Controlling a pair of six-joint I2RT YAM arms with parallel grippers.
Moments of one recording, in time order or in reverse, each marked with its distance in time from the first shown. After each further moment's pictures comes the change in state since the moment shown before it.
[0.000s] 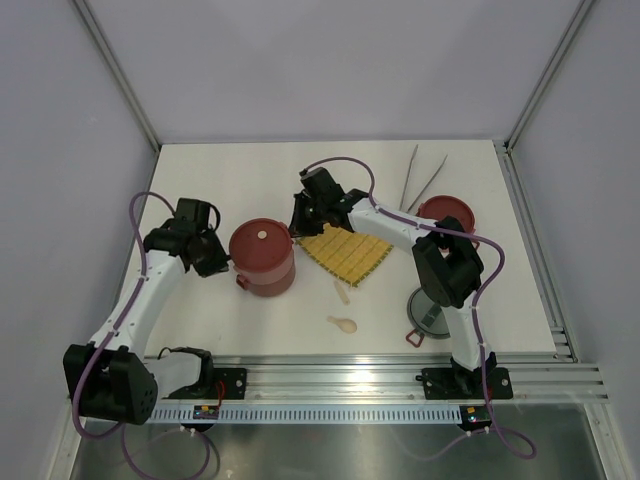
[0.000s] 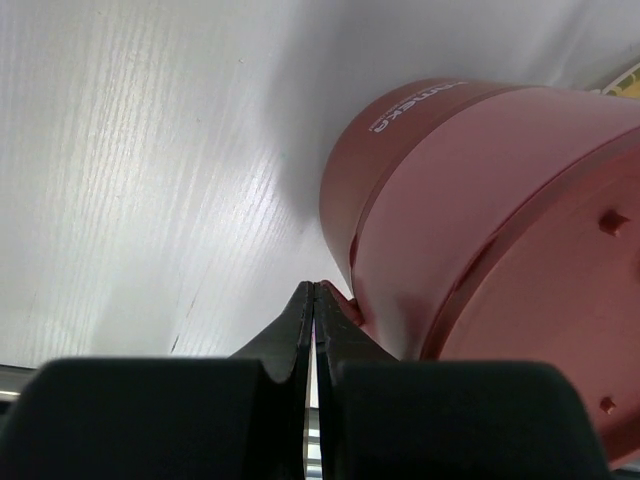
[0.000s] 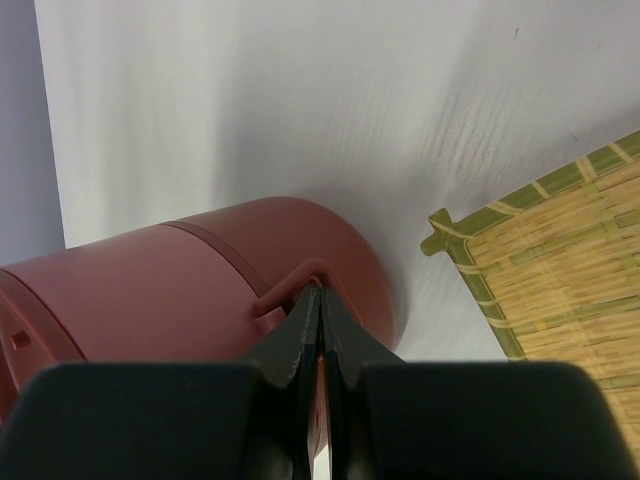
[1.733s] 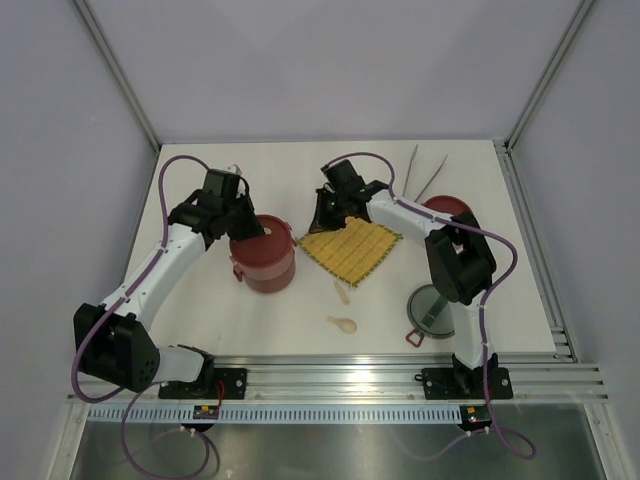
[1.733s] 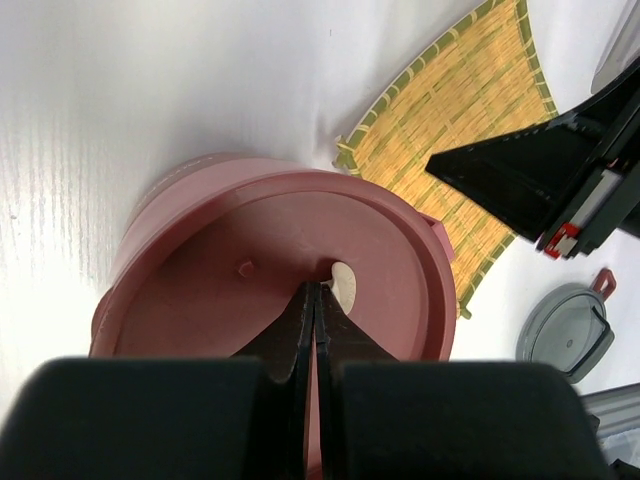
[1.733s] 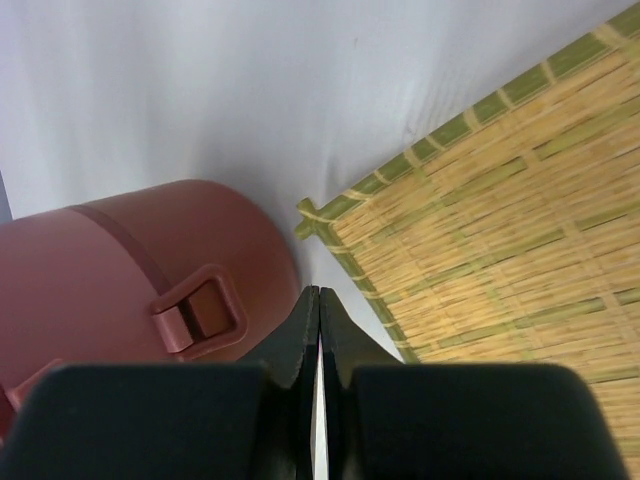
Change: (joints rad) left arm -0.181 0.185 0.190 0.215 0.094 0.013; right arm -0.122 -0.040 -0.056 -0.069 -0.041 -0.096
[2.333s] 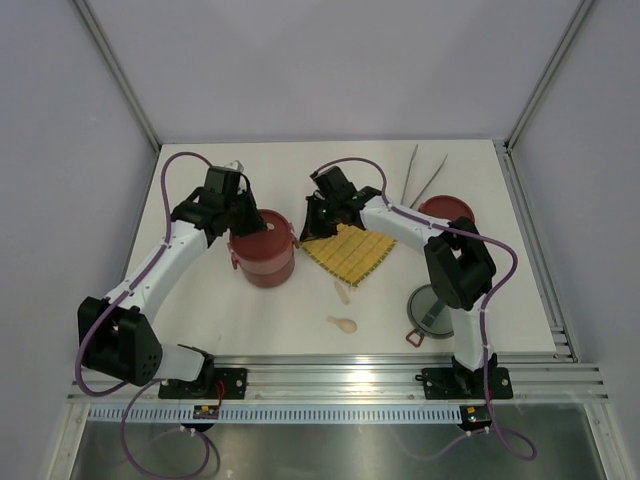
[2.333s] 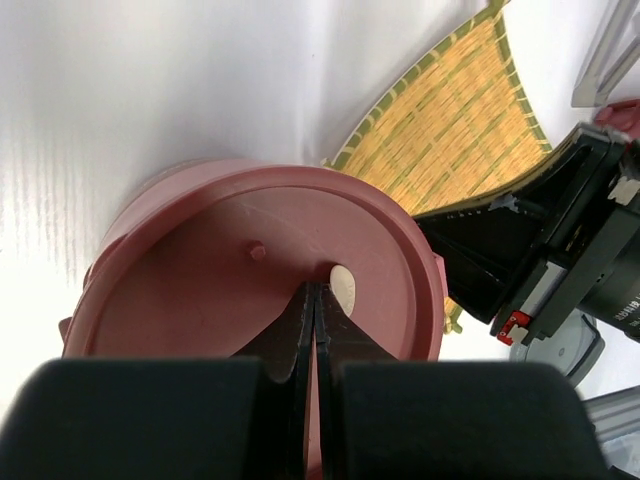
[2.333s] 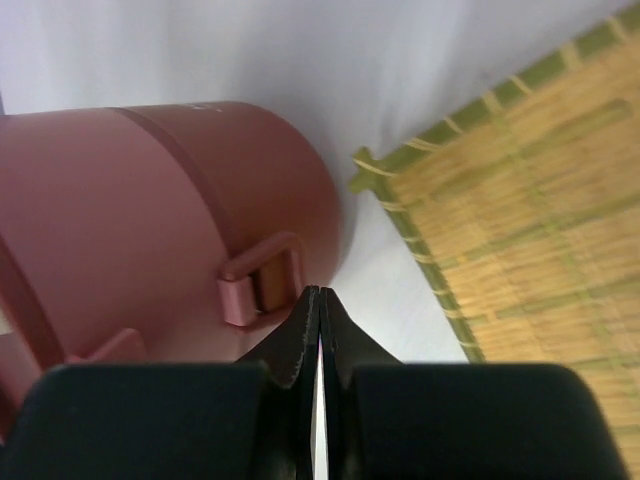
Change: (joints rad) left arm 0.007 0.034 0.002 0.058 0.019 0.010; right arm 0.081 -0.016 0.010 -0.013 -0.003 0.014
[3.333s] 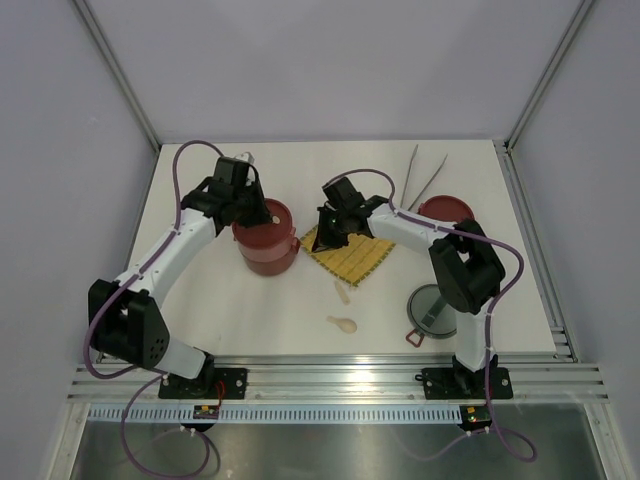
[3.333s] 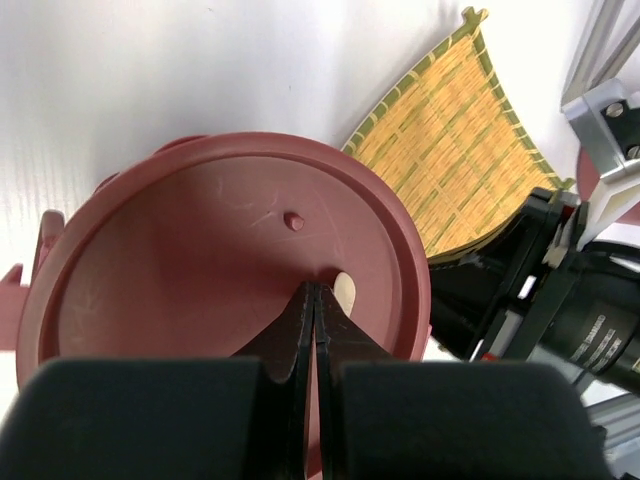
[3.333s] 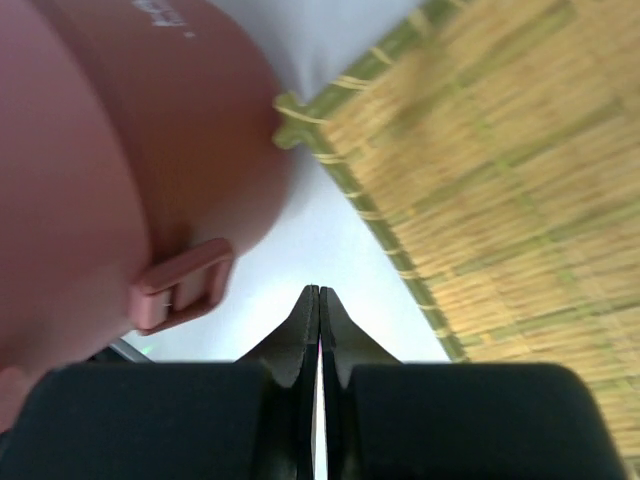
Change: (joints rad) left arm -0.010 0.081 0.070 0.041 0.020 0.042; right arm -0.008 -0.059 -0.147 0.018 0.026 0.031
